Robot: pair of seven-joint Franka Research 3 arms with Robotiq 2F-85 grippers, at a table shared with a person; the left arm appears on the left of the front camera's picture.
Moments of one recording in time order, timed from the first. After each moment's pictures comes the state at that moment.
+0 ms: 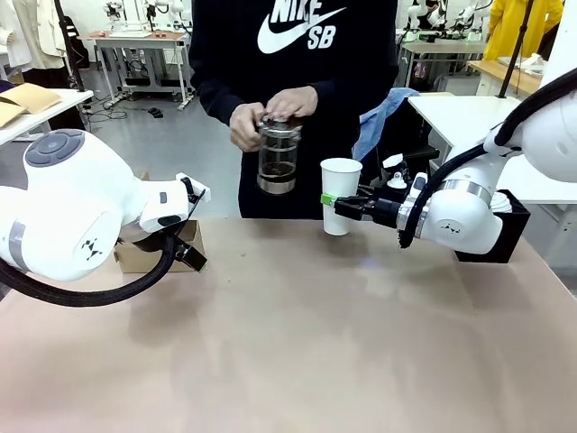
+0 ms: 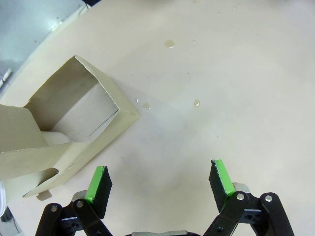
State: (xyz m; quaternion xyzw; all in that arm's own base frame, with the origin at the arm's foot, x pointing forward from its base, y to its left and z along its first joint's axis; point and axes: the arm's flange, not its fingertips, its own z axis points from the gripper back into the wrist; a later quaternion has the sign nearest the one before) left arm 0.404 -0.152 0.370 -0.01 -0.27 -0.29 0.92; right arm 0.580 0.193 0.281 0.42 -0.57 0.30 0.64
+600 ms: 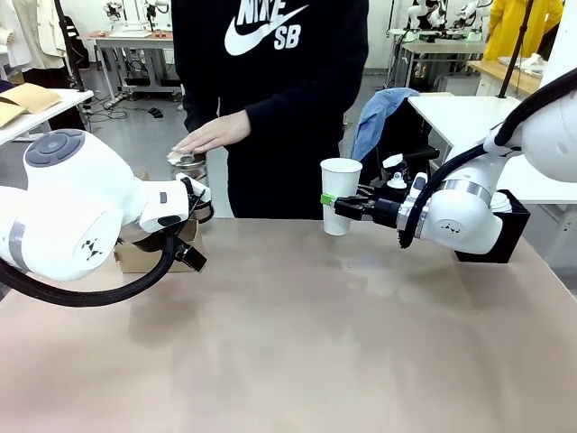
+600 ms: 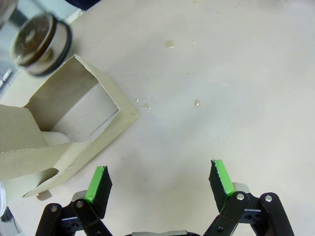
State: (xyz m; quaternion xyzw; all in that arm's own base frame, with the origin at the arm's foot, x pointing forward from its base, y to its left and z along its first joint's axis) left arm 0.404 -0.152 0.370 -0.01 -0.27 -0.29 0.92; right arm 0.580 0.193 0.281 0.42 -0.57 0.30 0.64
